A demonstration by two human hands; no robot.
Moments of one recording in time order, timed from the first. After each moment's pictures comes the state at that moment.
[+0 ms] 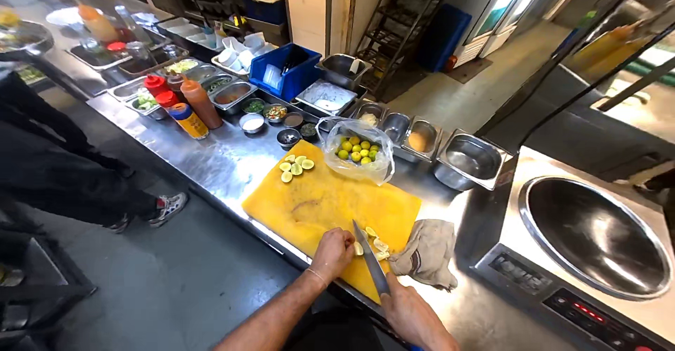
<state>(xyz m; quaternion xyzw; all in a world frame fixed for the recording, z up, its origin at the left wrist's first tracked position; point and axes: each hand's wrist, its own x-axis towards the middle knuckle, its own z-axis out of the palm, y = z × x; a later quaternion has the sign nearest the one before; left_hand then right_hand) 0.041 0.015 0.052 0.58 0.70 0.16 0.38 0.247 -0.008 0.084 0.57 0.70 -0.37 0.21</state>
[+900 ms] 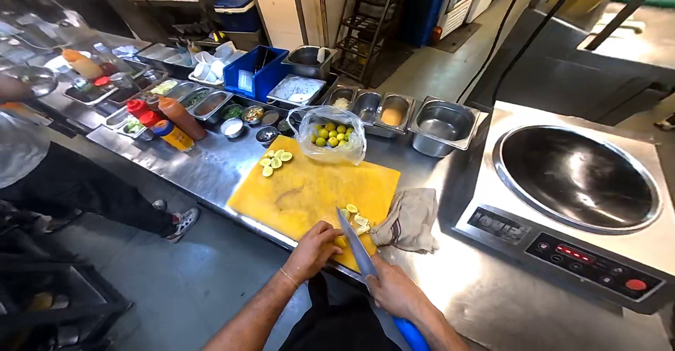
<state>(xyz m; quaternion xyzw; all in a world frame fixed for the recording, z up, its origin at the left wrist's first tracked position) 0.038 -0.032 0.024 0.73 0.58 0.24 0.28 0.279 -0.023 0.063 0.53 0.69 -0.49 0.11</state>
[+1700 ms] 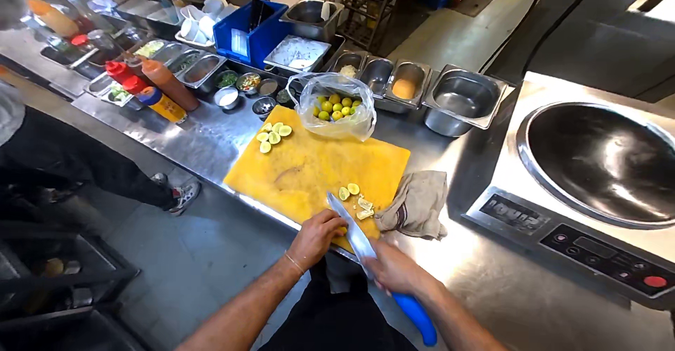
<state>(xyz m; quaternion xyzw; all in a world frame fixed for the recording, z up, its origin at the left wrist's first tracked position) 0.044 -0.038 0.002 0.78 0.55 0.27 0.15 0.276 -0.004 0.048 0.45 0.67 -0.57 0.14</state>
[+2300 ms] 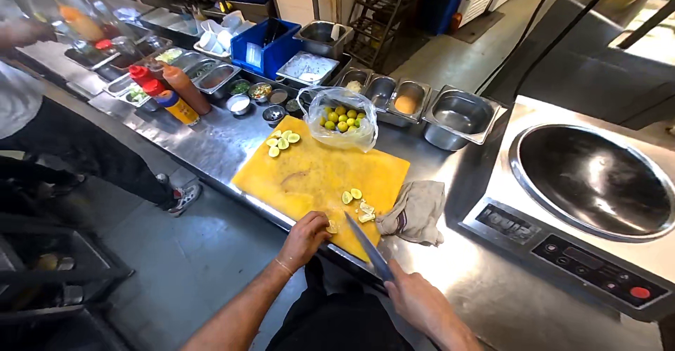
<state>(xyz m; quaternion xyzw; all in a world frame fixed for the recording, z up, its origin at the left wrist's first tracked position) 0.018 -0.056 -0.004 0.71 0.58 0.35 0.18 0.309 -0.048 0.077 0.52 0.73 -0.38 0.21</state>
